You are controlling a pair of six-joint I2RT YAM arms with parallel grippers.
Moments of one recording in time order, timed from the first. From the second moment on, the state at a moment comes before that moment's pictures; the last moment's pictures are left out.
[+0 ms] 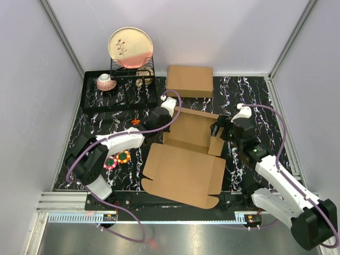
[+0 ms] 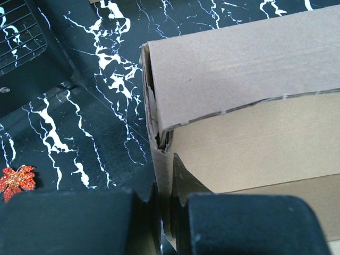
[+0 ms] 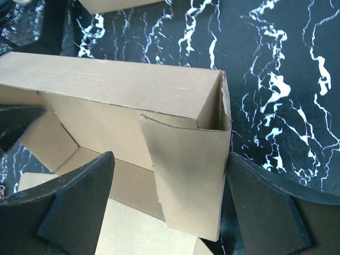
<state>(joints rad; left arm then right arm) -0.72 1.63 0.94 0.13 -0.26 -0.13 0.43 0.91 0.61 -0.16 0.21 0.48</state>
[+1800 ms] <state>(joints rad) -0.71 1.61 0.92 0.12 -0.29 -0.13 0.43 1.16 0.47 0.12 0.21 0.54</state>
